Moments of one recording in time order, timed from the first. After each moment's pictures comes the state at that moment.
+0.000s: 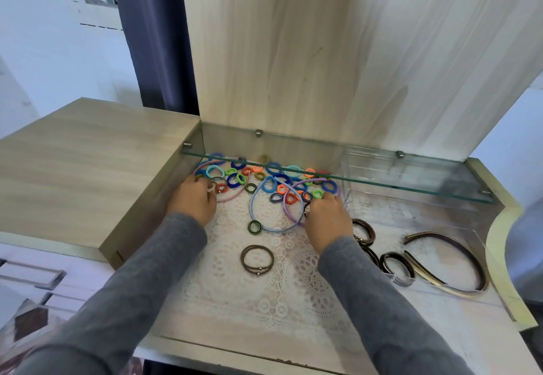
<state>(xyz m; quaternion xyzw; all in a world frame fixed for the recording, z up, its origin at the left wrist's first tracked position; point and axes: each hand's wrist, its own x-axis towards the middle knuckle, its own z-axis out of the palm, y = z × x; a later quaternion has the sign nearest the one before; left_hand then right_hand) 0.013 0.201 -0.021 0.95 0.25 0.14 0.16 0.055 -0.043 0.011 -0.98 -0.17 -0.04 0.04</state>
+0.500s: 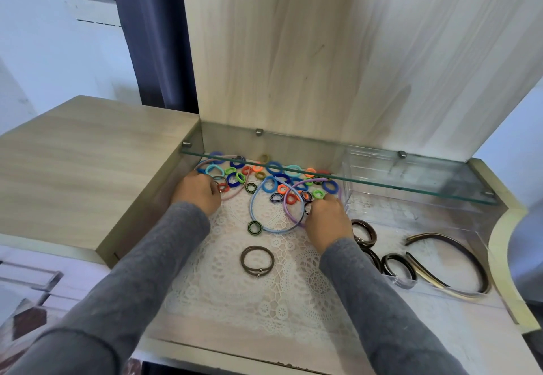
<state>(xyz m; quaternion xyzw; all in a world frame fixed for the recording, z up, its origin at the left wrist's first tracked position) 0.034 0.199 -0.017 0.94 0.28 0.10 0.16 0.066 -0.042 -0.002 -0.98 -0.15 -0.04 0.11</state>
